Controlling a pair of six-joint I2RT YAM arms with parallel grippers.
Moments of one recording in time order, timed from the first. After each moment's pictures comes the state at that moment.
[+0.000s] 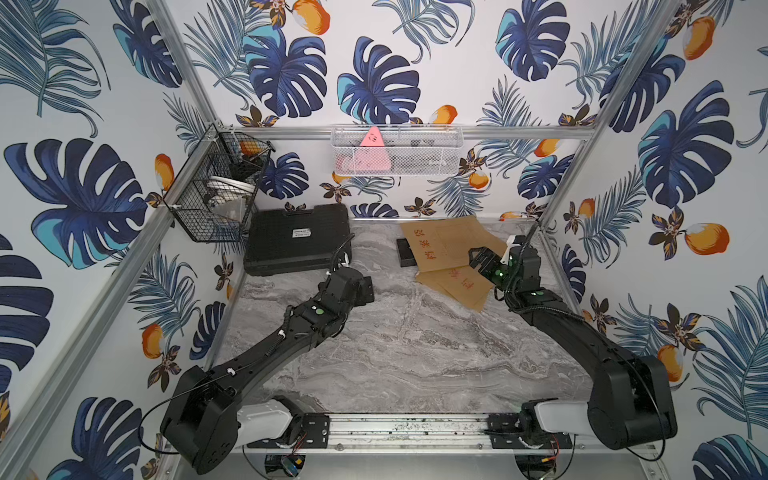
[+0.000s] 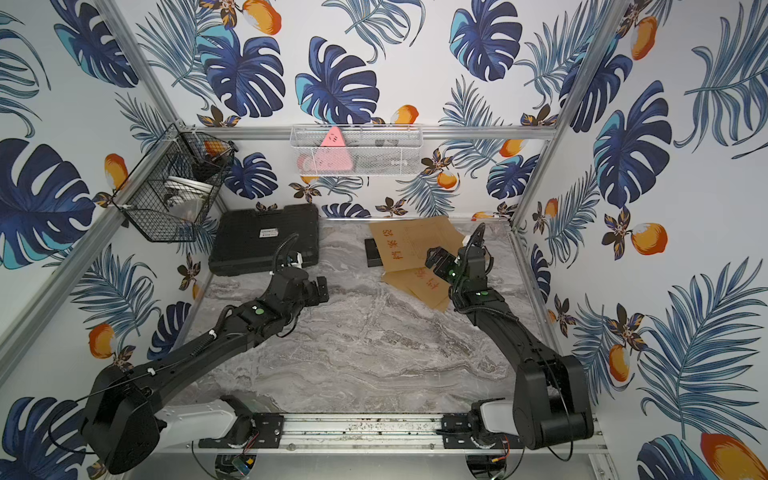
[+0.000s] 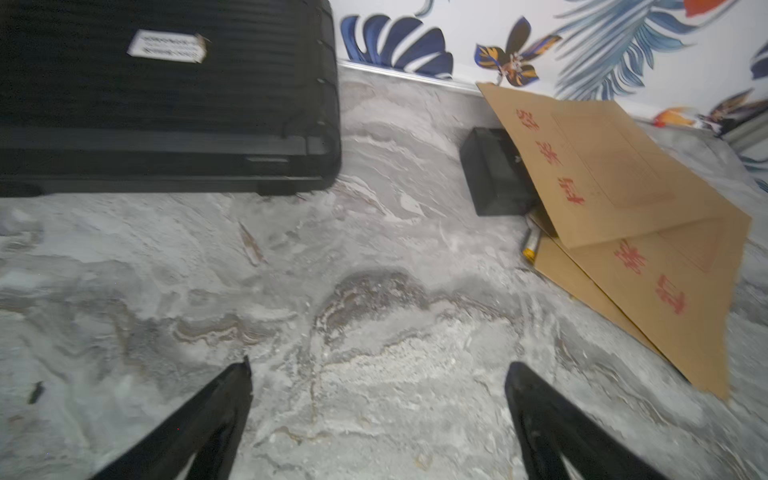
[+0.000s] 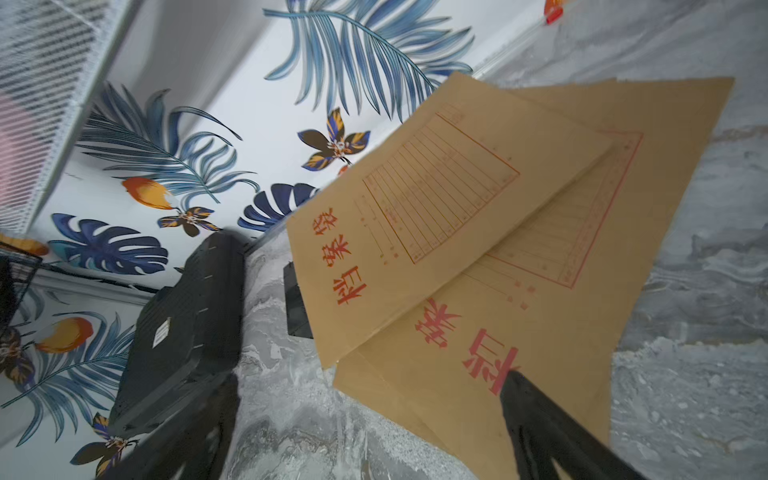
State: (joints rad) left arm -0.52 1.24 0.84 -0.27 -0.36 -0.53; right arm 0.17 1.38 0.85 0.05 -0.05 0.73
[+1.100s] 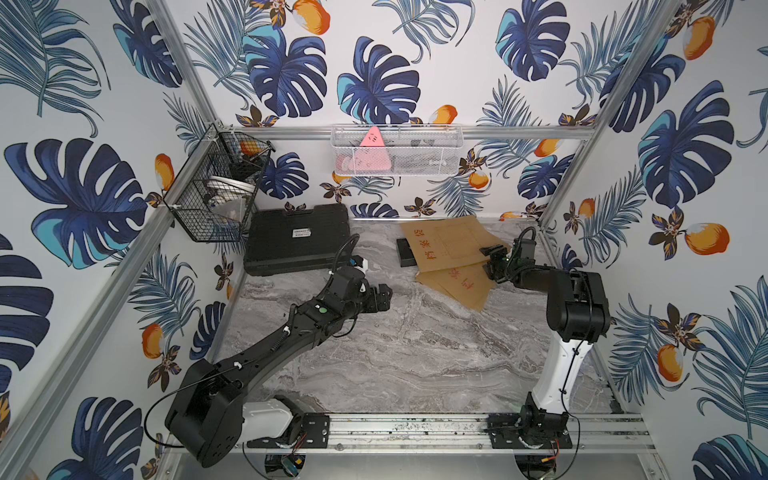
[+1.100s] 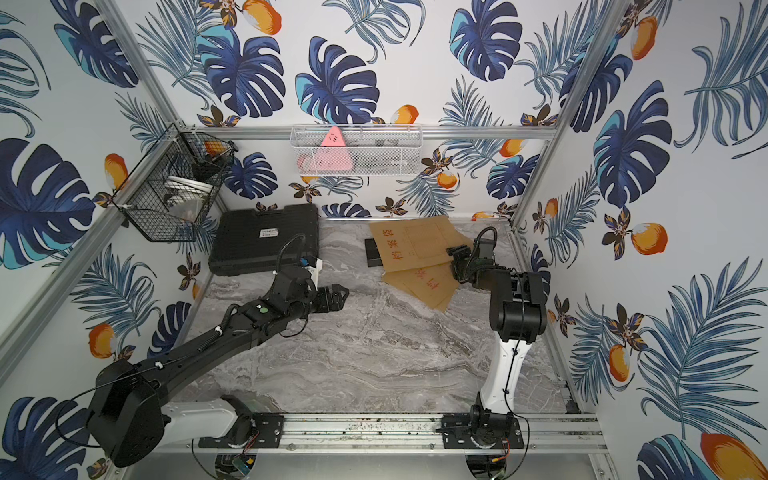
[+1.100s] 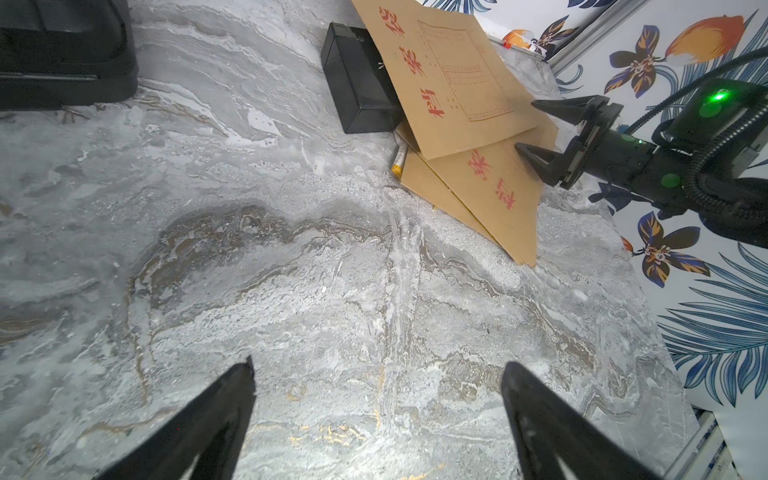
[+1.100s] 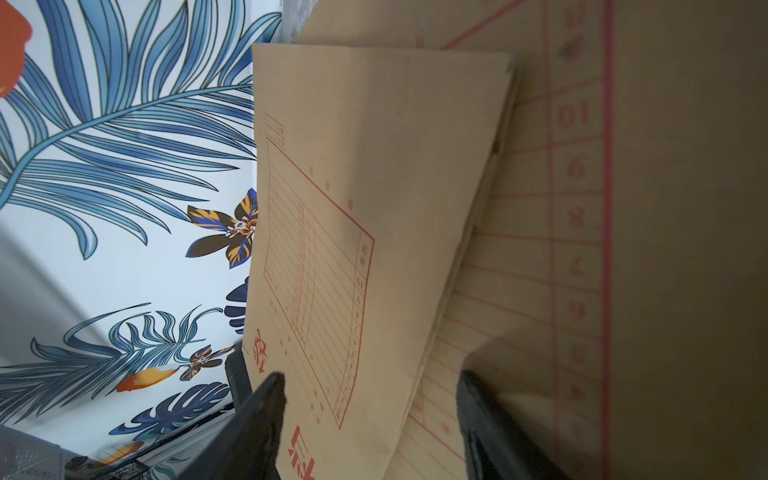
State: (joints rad) left arm -0.52 1.27 0.83 -0.21 0.02 -0.58; right arm -0.08 2.09 1.21 0.25 -0.39 1.21
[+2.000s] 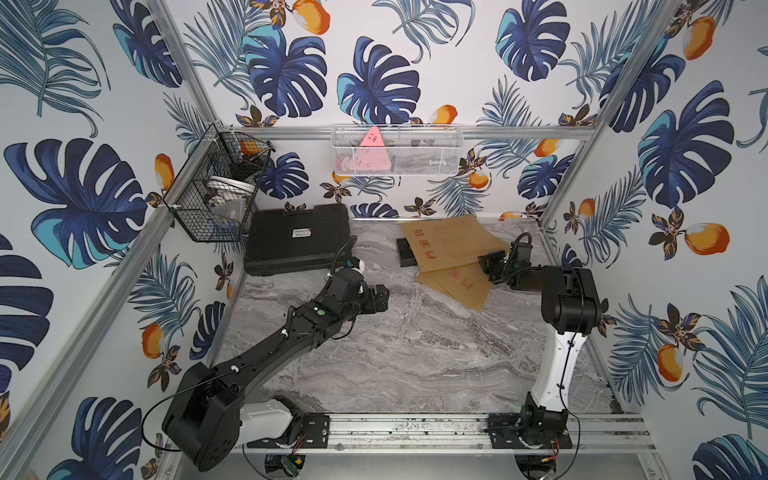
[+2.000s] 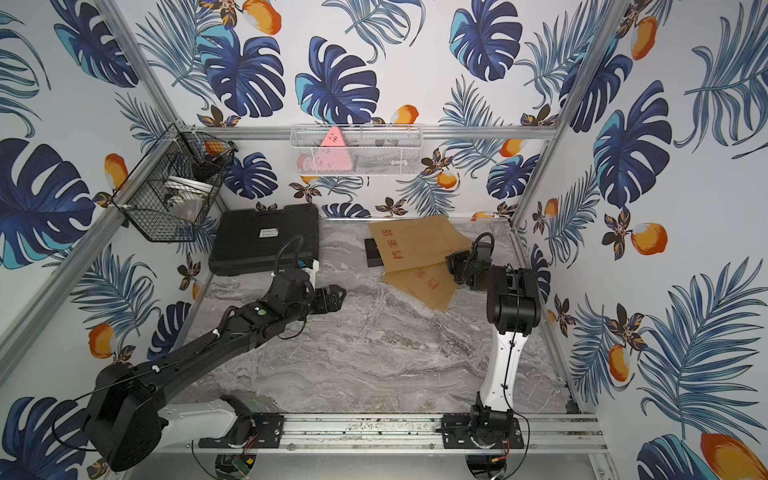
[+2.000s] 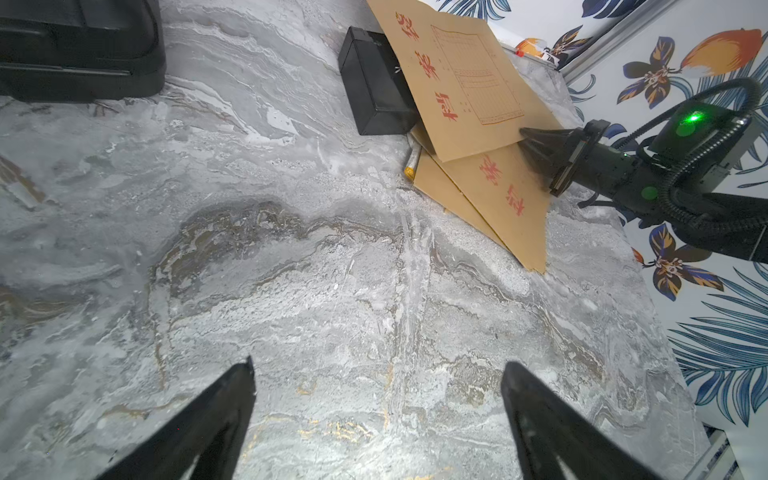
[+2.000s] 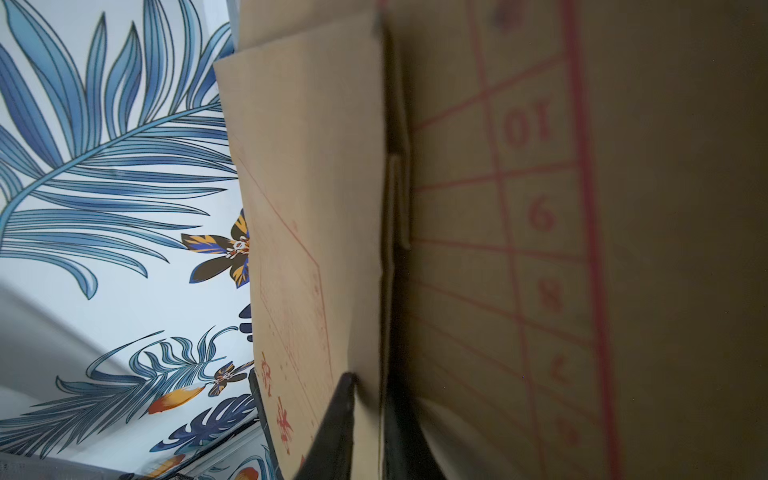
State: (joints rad) left arm -0.51 1.25 0.82 -0.21 -0.01 -0.61; right arm -0.08 2.19 1.23 0.35 -0.42 1.34
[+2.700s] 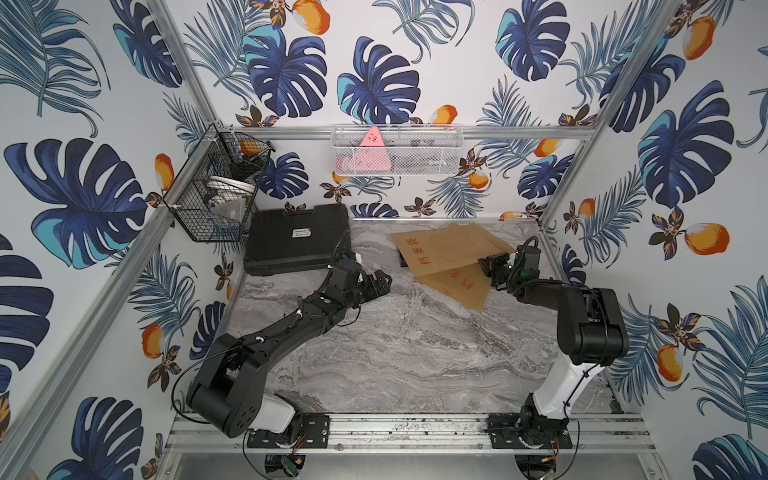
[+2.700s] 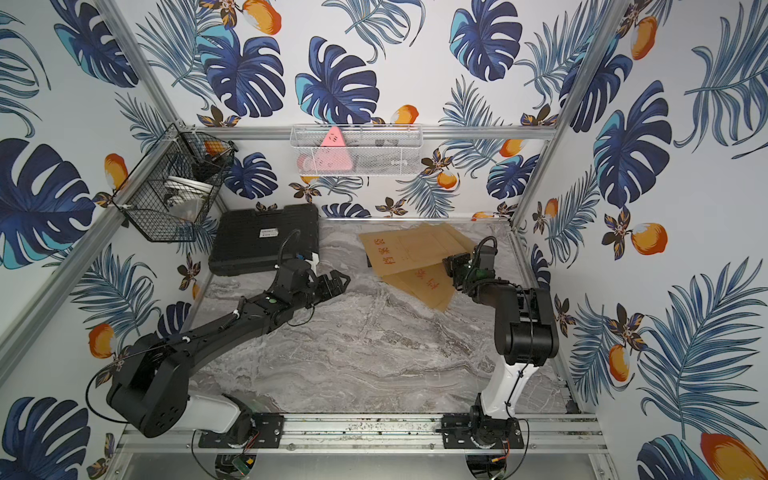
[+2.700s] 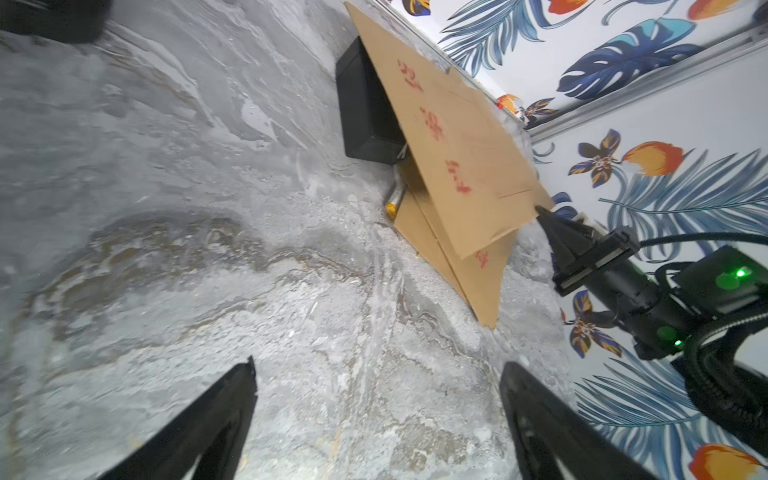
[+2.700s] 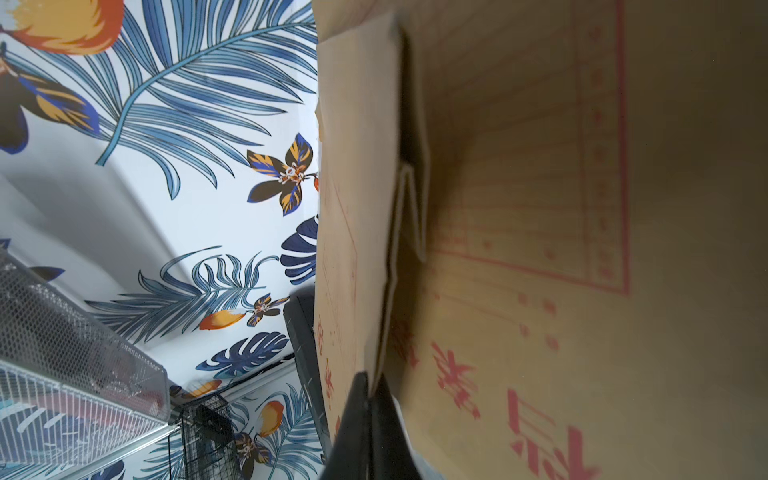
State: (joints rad) left arm -0.42 1.45 0.85 0.03 0.15 -0.82; right arm -0.04 1.82 0.92 0.36 -0.45 1.37
